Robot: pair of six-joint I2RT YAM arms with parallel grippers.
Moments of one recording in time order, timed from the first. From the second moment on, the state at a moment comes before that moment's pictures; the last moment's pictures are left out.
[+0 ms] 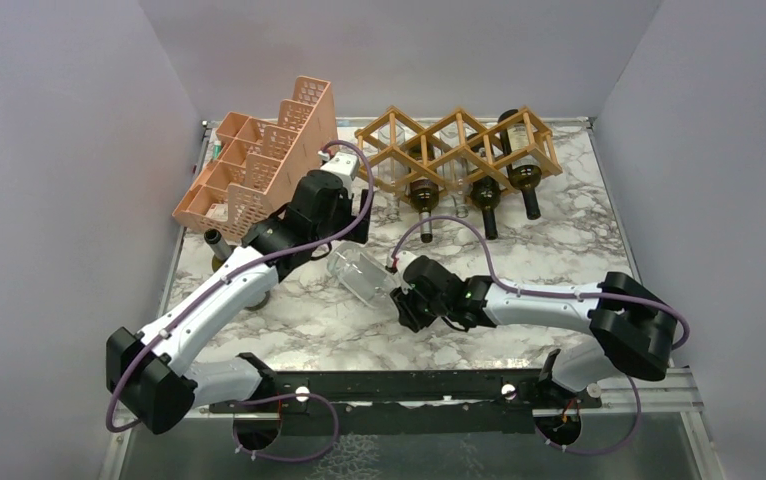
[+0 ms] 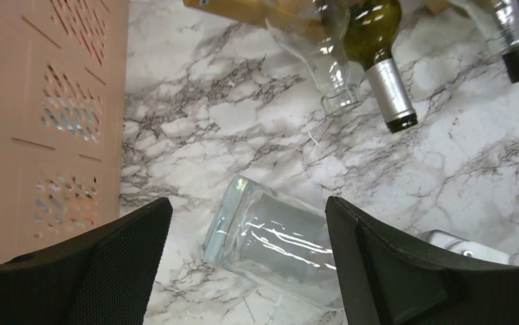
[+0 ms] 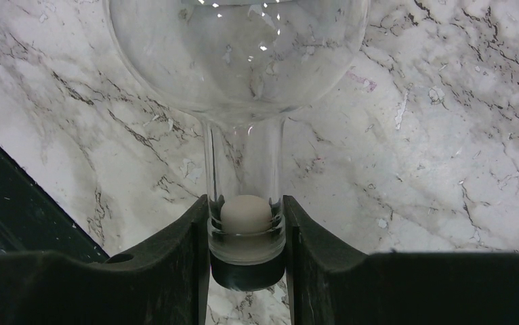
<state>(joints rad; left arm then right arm) -0.66 1.18 1.09 -0.47 -0.22 -0.22 1.05 1.47 0.74 -0.15 0.05 0.25</state>
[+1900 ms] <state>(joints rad) -0.53 1.38 0.91 -0.34 -0.05 -0.27 1.05 1.69 0.90 -0.12 0.10 0.23</state>
